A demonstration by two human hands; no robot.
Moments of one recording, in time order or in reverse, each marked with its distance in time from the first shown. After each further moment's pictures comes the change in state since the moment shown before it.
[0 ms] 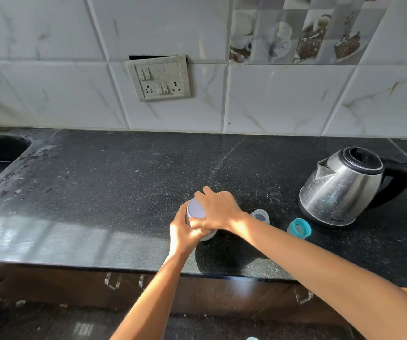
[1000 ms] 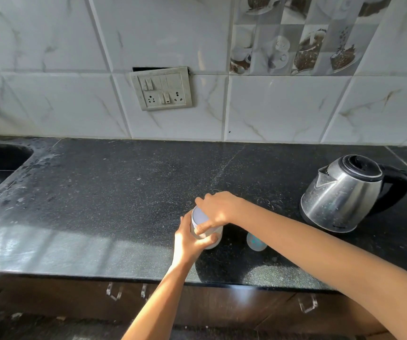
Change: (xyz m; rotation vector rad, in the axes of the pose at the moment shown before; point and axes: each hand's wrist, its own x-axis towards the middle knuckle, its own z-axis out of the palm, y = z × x) left_hand 0.003 -0.008 0.000 -0.005 -0.080 -0.037; right_hand 0.017 -0.004 -0.049 -0.130 -0.443 -0.096
